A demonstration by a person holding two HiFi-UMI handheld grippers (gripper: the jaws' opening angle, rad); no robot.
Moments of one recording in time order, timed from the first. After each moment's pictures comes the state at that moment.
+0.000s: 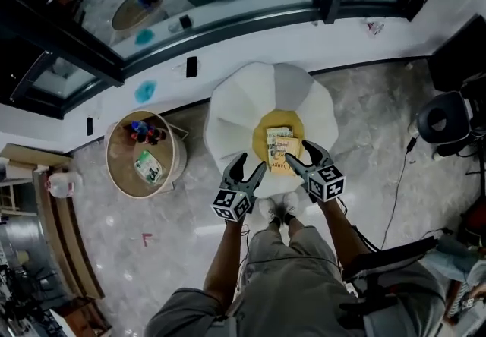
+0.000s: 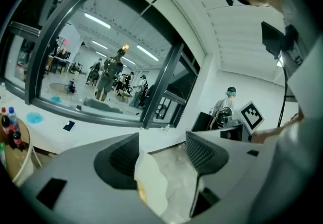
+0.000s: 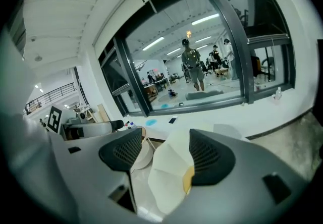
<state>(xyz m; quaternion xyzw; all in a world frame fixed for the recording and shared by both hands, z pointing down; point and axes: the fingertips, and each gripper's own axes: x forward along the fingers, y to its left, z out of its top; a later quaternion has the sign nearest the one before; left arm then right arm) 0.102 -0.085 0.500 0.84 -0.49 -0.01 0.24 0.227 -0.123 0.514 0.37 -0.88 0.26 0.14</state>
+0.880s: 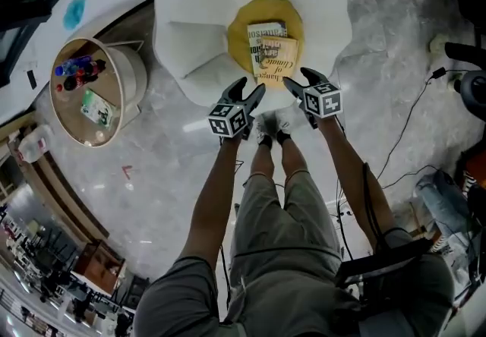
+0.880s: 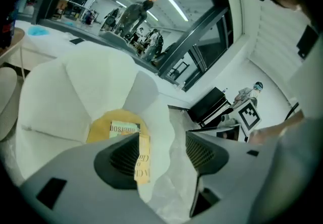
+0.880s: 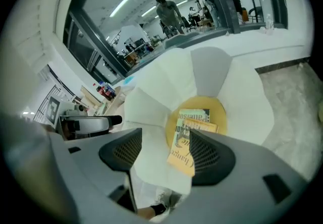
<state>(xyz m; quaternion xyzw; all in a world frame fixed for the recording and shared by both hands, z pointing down) 0.146 -0.094 0.889 0.77 -0.42 0.09 0.47 0.270 -0.117 0.910 0.35 -0.78 0.43 0.29</state>
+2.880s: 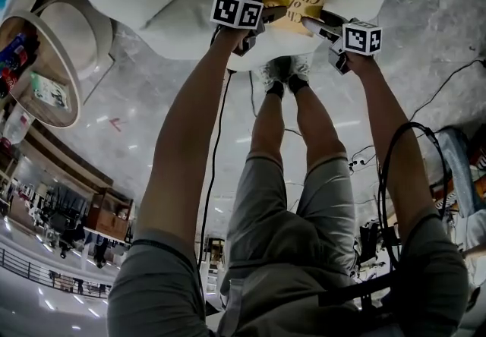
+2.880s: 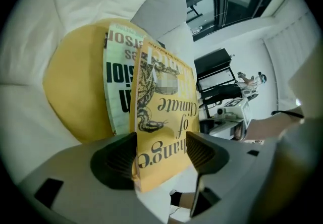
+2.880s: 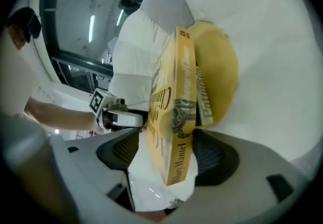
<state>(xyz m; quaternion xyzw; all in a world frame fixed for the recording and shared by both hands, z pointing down) 0.197 -0.076 1.178 0.72 -0.20 0.26 0.61 0.281 -0.062 1.158 0.25 -0.71 0.63 0.18</state>
